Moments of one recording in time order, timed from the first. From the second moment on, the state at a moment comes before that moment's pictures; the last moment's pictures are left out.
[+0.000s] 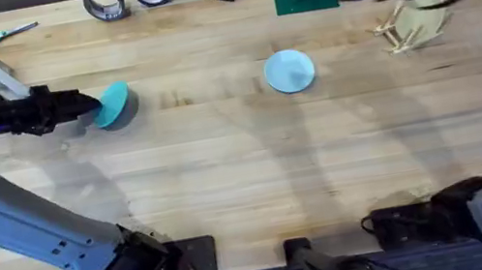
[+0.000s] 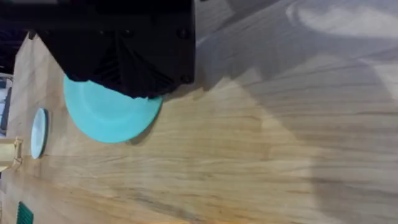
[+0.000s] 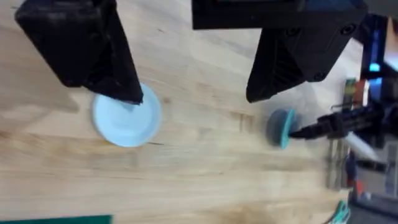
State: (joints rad) left arm 0.77 2.19 1.48 -1.06 0.87 0.70; right arm 0.22 1.31 1.28 -0.77 -0.38 0.42
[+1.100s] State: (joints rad) left arm 0.77 2.19 1.48 -1.07 0.87 0.70; right arm 0.77 1.96 1.28 0.14 -0.41 1.01
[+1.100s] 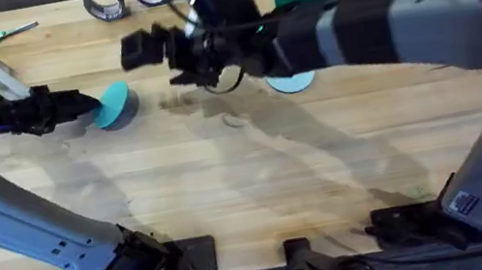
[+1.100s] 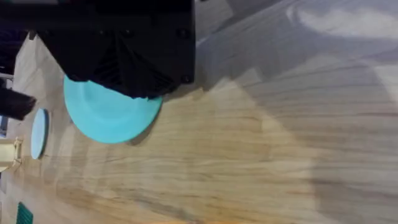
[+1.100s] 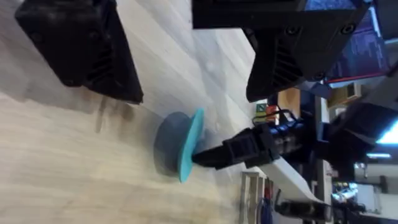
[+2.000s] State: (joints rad) left arm 0.78 2.19 1.49 -1.07 0.86 0.70; right arm 0.90 2.34 1.68 0.17 -0.37 1.03
